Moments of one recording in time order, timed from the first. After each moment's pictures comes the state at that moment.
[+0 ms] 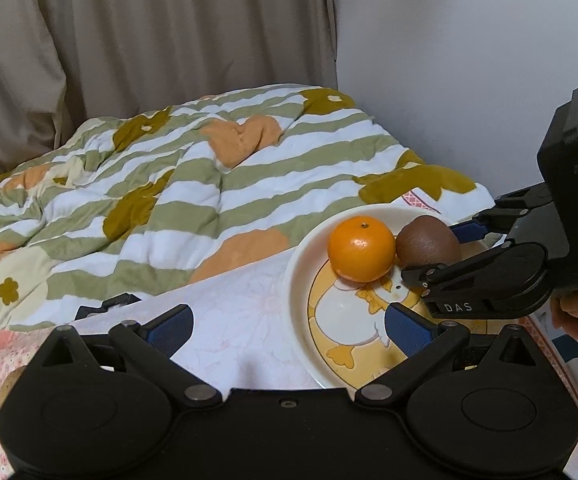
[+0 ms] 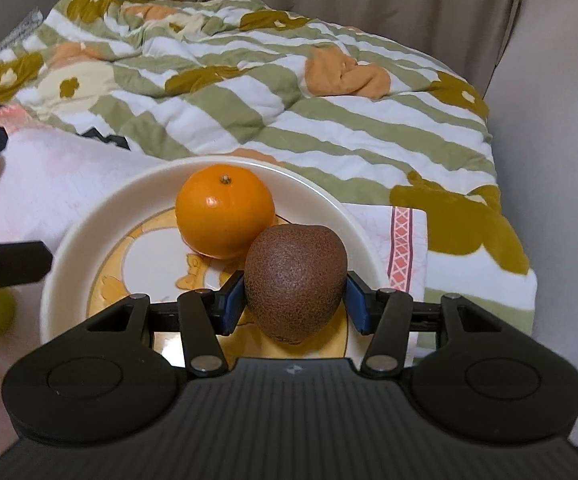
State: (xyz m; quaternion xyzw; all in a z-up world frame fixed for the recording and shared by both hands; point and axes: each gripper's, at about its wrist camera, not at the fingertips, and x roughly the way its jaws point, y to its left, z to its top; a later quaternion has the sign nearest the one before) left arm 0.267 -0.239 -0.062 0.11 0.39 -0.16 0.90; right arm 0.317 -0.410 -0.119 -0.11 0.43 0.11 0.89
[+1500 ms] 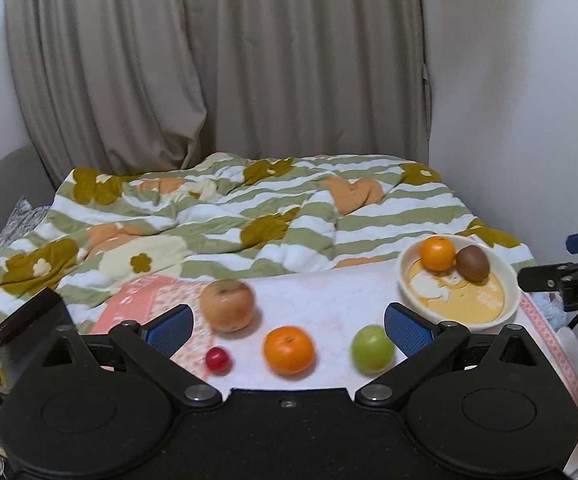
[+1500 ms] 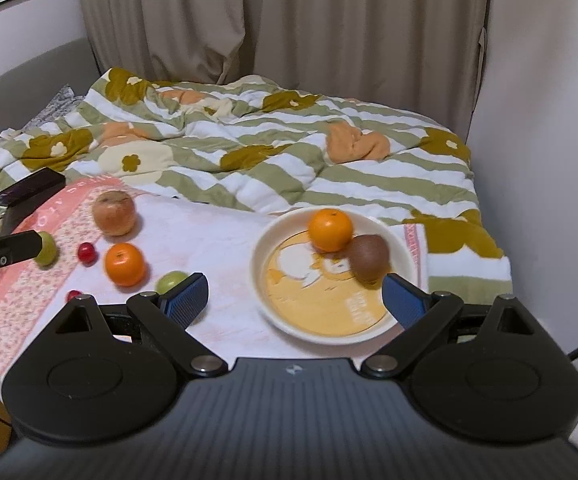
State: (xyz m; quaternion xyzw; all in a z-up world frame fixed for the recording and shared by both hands) left arm 0.082 -0.106 0.018 0.06 0.29 -0.03 0.95; right arm 0.123 -0.353 0.014 -0.04 0.35 0.10 0.93
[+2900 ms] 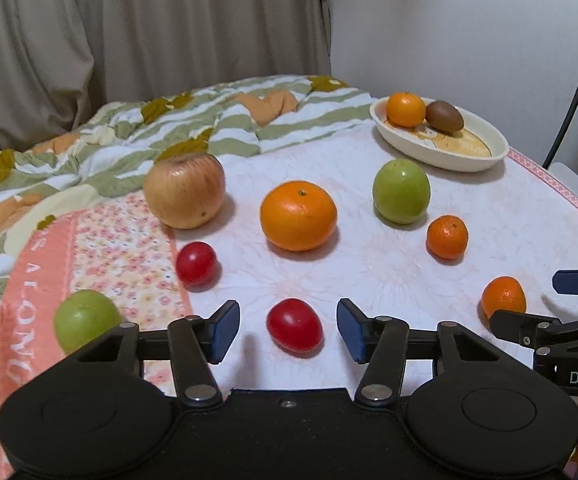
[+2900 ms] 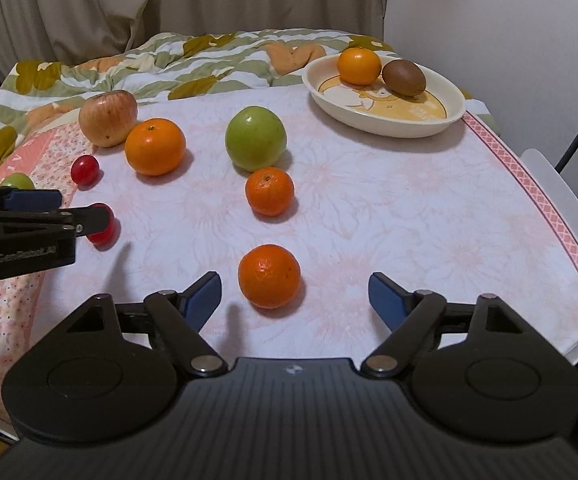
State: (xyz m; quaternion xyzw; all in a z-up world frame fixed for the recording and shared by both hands) left arm 0.127 -0.028 -0.114 0.12 0.37 -0.21 0.90; right arm 0.050 -0.194 -0.120 0.05 0.40 -0.08 0.91
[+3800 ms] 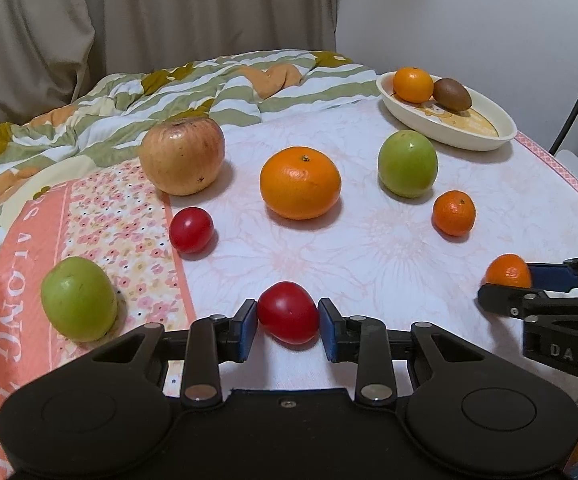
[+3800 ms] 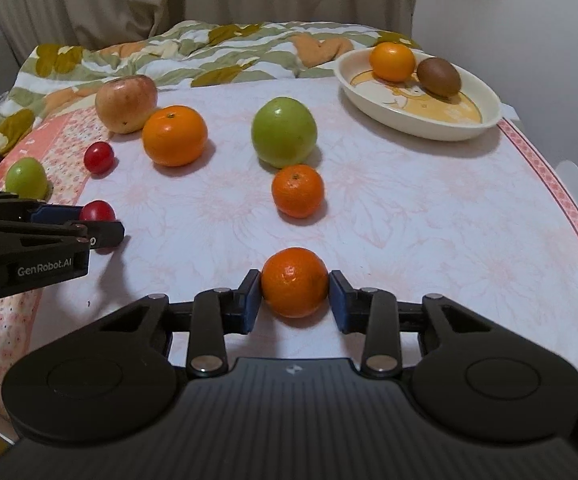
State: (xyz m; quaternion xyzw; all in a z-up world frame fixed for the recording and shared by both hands) left arm 0.129 -0.026 -0.121 0.11 0.40 -0.20 0.89; right arm 0.068 -0.188 -0.128 0.04 0.41 -0.04 0.91
